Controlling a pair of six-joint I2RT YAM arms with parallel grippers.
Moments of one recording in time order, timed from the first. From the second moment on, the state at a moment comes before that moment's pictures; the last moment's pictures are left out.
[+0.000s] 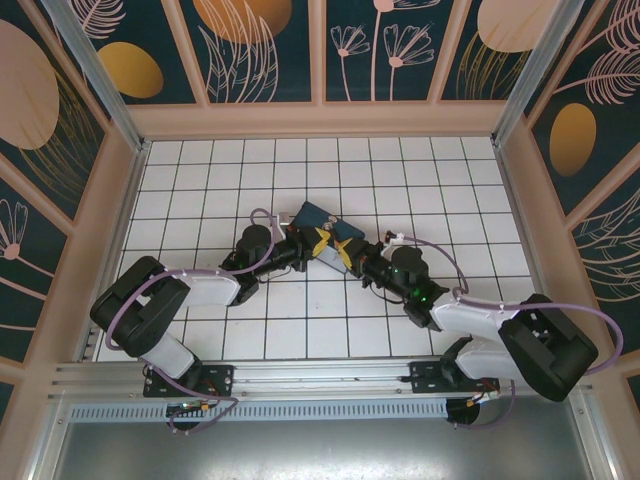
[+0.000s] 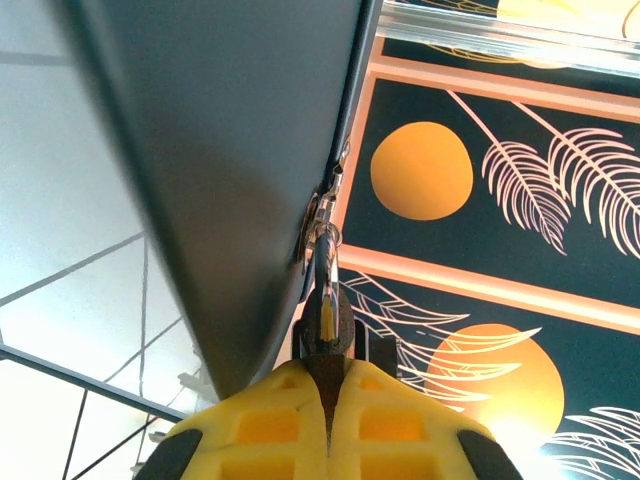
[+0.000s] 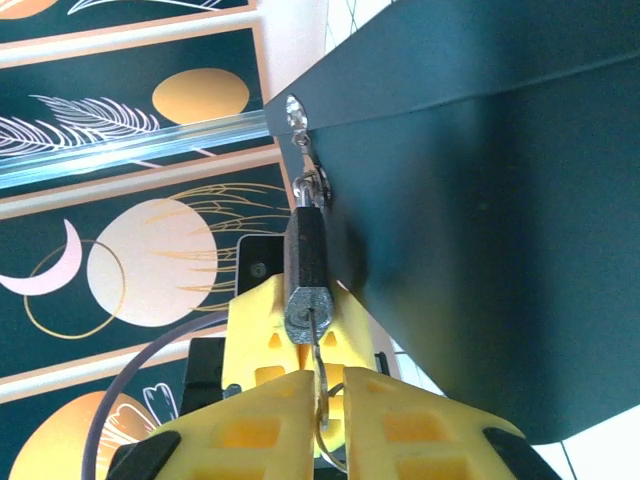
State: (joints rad) left arm -0.67 1.59 0.55 0.88 0.40 -1.68; right arm 0.74 1.23 0.31 0.76 -0.15 1.67
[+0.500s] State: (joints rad) left arm -0.66 1.58 0.55 0.88 0.40 -1.68; right arm 0.74 1.29 0.30 0.87 -0.15 1.71
